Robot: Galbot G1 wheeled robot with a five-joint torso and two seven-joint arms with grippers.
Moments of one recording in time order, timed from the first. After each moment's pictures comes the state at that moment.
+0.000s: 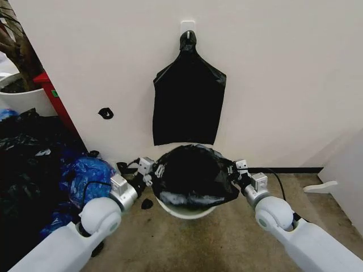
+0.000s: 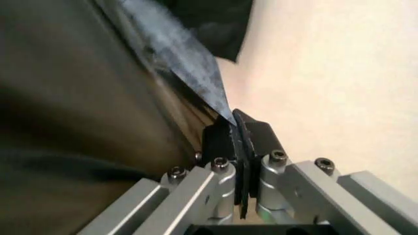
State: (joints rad) left arm 1.08 -0.81 -0.08 -2.01 -0.61 0.07 0.02; right arm -1.03 0.84 0.03 1.87 0.63 -0.20 0.27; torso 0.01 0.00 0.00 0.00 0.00
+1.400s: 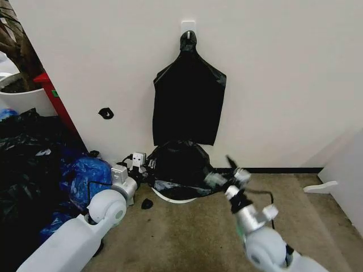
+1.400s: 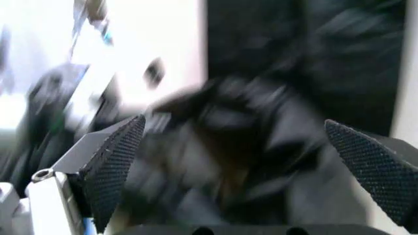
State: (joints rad) left arm 1.01 -0.89 -0.09 -1.94 -0.77 0.22 -0.21; right arm -1.32 0.86 -0.05 2.07 0.39 0.31 0.15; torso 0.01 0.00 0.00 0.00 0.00
